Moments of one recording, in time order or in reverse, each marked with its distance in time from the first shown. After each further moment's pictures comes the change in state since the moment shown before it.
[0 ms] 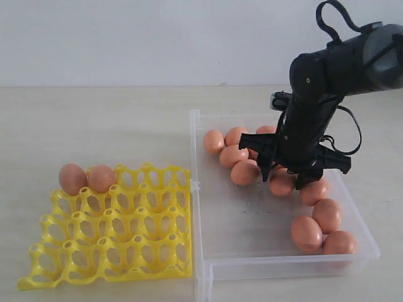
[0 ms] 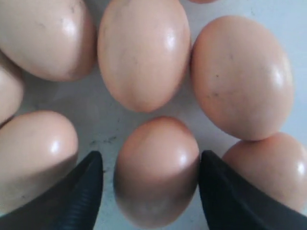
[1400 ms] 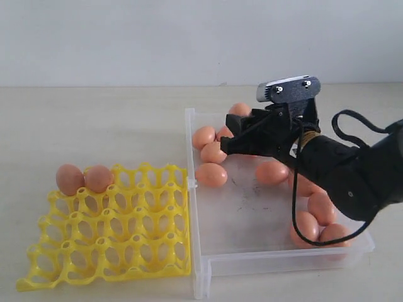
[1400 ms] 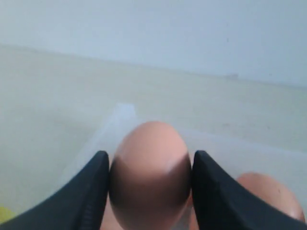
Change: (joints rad) left arm 0.000 0.000 0.000 0.000 0.000 0.000; right arm 0.061 -0.079 0.567 -0.033 -1.633 -0.525
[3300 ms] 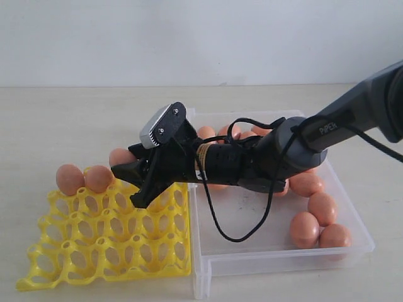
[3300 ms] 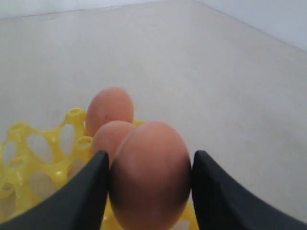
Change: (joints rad) left arm 0.000 0.000 0.000 0.000 0.000 0.000; right arm 0.157 0.329 -0.467 -0.742 0.040 0.280
